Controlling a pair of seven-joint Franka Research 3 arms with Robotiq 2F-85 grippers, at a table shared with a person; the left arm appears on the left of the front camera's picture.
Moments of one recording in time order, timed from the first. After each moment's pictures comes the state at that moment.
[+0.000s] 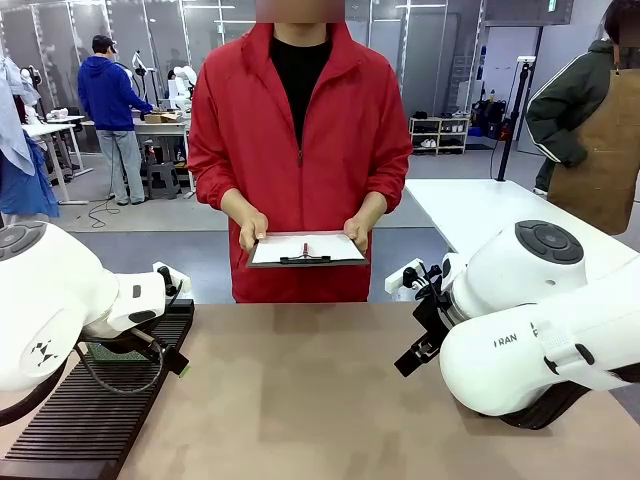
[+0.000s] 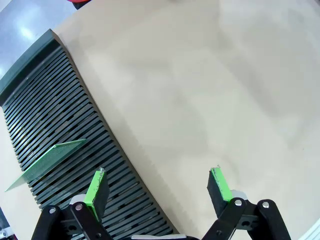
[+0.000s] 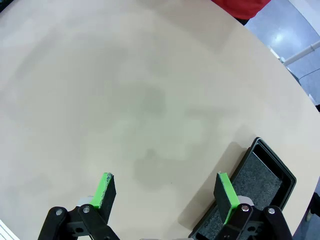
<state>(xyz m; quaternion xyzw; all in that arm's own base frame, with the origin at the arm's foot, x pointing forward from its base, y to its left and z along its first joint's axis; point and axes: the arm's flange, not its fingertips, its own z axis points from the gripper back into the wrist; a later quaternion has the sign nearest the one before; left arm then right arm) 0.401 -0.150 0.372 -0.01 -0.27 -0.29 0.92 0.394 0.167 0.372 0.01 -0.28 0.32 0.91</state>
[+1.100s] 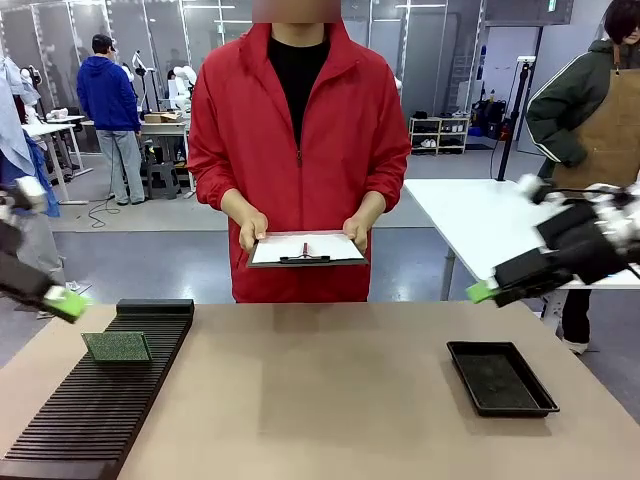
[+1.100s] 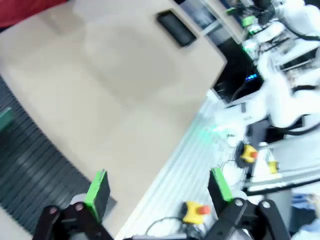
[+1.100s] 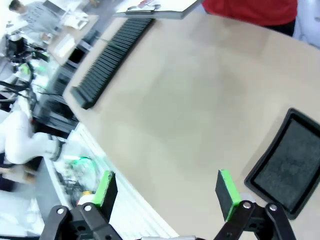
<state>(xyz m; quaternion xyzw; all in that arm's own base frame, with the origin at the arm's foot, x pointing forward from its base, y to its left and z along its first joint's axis) 0.332 0.003 0.507 -0.41 -0.21 -0.30 0.84 0.357 0.002 0.499 0.37 -0.24 0.22 0.87</state>
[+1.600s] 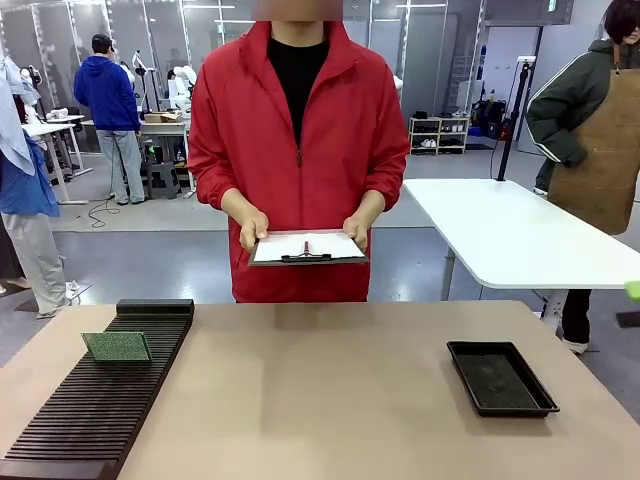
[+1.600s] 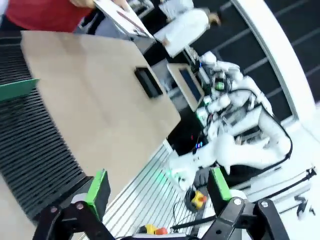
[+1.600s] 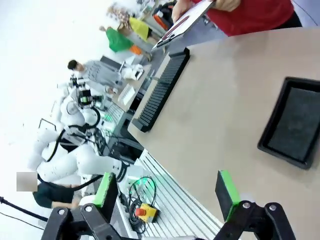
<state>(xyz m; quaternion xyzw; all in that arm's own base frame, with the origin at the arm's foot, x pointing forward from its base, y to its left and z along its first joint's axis) 0.268 0.158 0.471 -0.55 -0.28 -0.13 0.78 0.284 -0.161 0.458 0.54 -0.27 0.10 0.79</state>
